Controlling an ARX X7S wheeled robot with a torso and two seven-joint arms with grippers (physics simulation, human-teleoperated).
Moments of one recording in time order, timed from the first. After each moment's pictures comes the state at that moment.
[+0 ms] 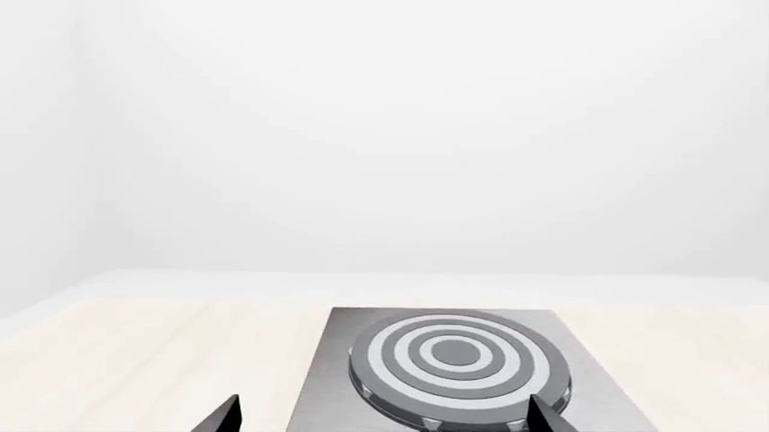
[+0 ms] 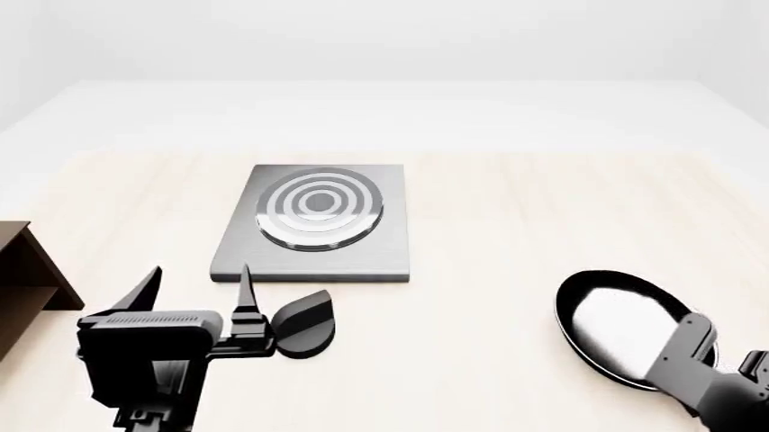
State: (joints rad) left arm -0.01 -0.34 0.09 0.51 -0.34 -0.31 -0.28; right arm 0.81 1.16 -1.08 -0.26 0.49 1.30 -0.12
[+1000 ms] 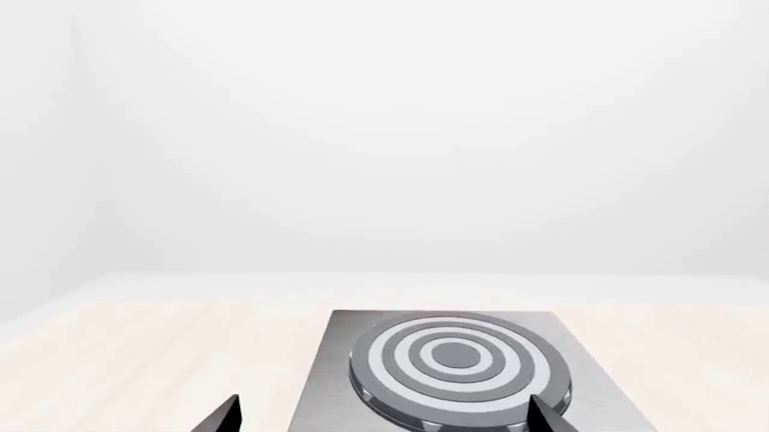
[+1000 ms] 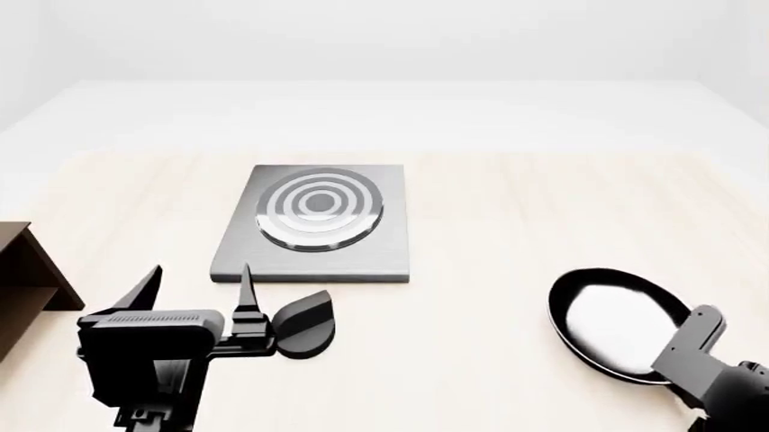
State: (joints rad) left arm -0.01 -0.35 0.10 0.51 -0.34 -0.31 -0.30; right arm 0.75 1.16 -1.04 -0.17 0.48 1.15 -0.07
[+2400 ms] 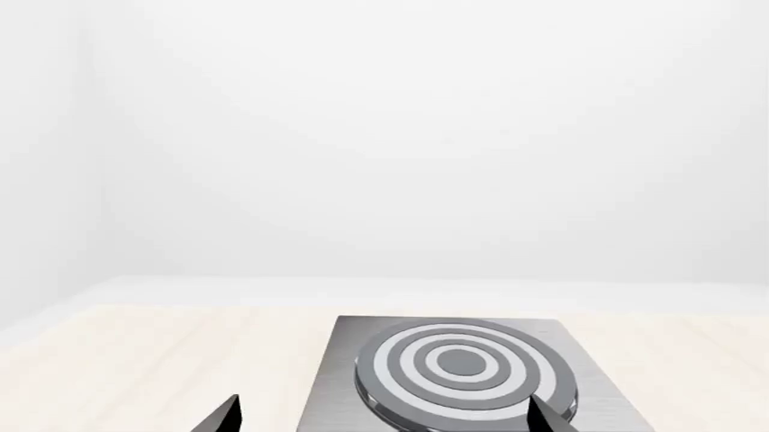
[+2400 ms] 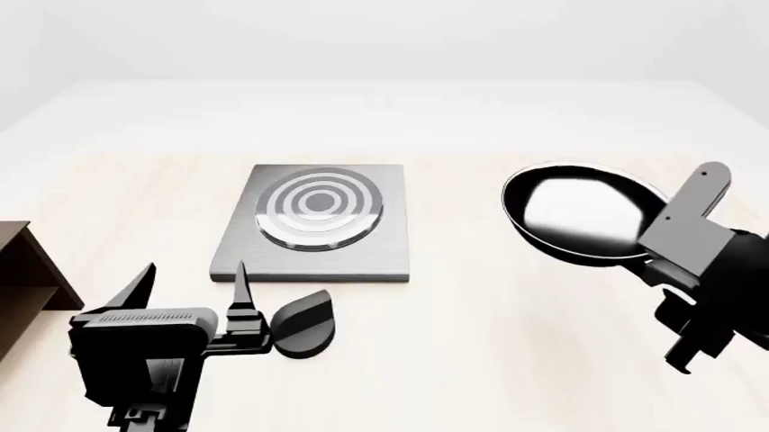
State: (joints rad) left arm -0.01 -0.37 0.10 0.52 -0.36 -0.30 -0.32; right arm 1.21 1.14 -1.00 -0.45 0.48 1.35 -0.30
